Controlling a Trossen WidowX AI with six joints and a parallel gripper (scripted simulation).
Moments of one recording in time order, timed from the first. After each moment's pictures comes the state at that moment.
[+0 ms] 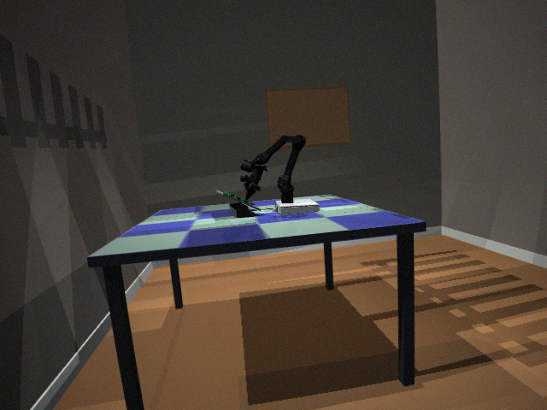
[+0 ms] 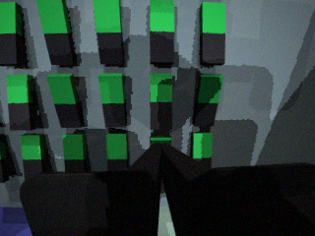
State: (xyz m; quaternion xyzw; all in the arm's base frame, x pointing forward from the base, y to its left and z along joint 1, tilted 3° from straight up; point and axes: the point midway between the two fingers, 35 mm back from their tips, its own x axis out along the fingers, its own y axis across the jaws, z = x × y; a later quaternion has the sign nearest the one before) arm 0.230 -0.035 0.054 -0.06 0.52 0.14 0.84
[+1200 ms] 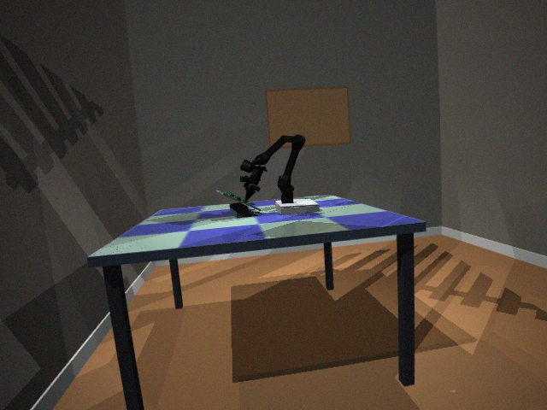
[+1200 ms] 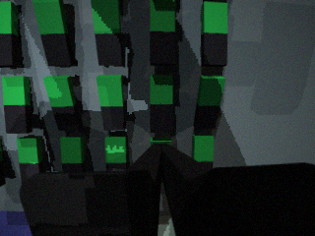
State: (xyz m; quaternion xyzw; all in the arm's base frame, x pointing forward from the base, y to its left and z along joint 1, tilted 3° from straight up) arm 0.232 -0.034 0.051 -0.06 0.52 0.14 0.84
